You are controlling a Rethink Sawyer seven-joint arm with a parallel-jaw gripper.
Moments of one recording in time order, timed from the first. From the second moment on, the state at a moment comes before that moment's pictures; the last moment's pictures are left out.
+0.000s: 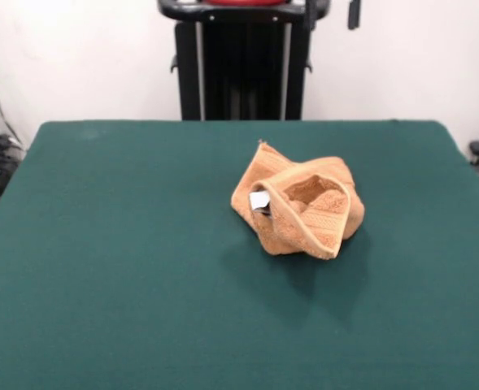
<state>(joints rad) -0.27 -1.26 0.24 2.33 -0.14 0.27 1.80</state>
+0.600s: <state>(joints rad) -0.21 -1.09 0.24 2.12 -0.21 0.39 1.80</state>
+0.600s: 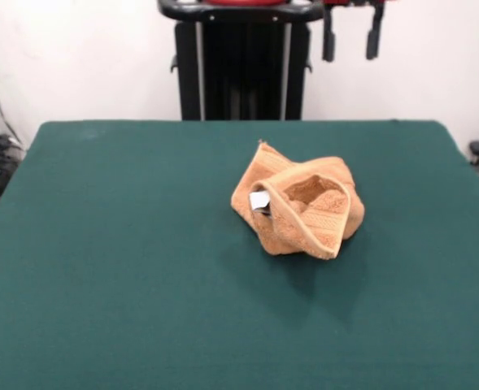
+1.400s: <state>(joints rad) -0.17 -0.92 0.24 1.90 -0.22 0.50 1.80</state>
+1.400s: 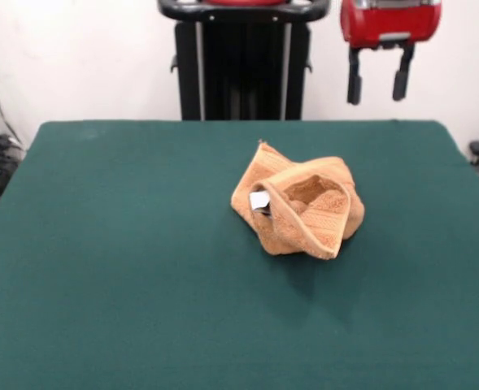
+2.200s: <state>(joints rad) -0.22 -0.79 0.24 1.80 -0.22 0.50 1.80</state>
